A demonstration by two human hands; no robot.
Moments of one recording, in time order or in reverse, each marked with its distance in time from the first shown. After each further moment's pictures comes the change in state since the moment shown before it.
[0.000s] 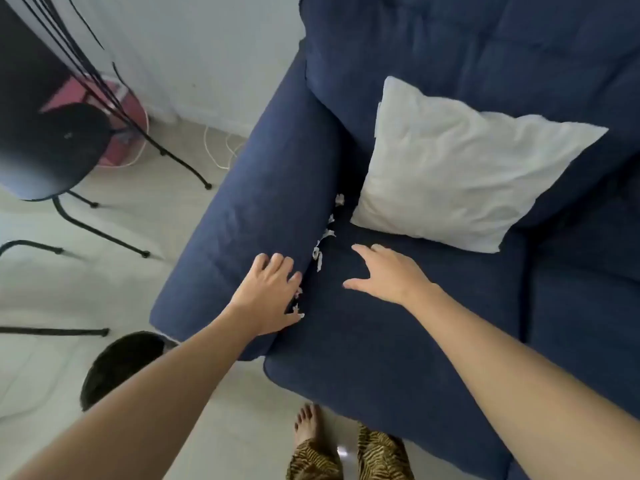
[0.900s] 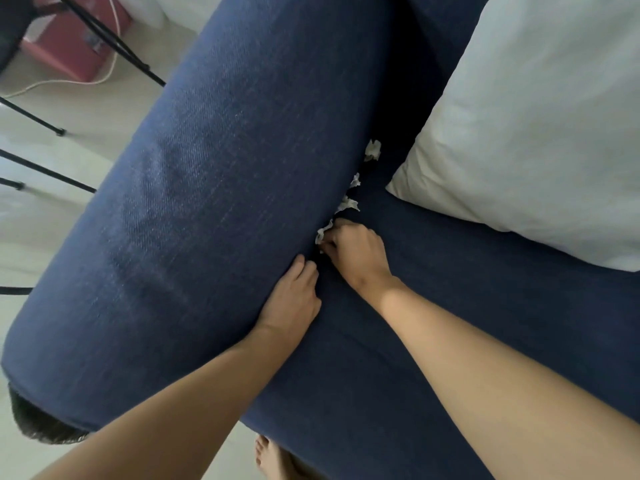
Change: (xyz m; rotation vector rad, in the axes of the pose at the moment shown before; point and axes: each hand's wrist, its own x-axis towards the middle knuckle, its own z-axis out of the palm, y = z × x) left_hand 0.141 0.063 0.140 0.396 -0.278 0.067; right_hand 0.204 0.014 0.148 0.136 0.244 -0.131
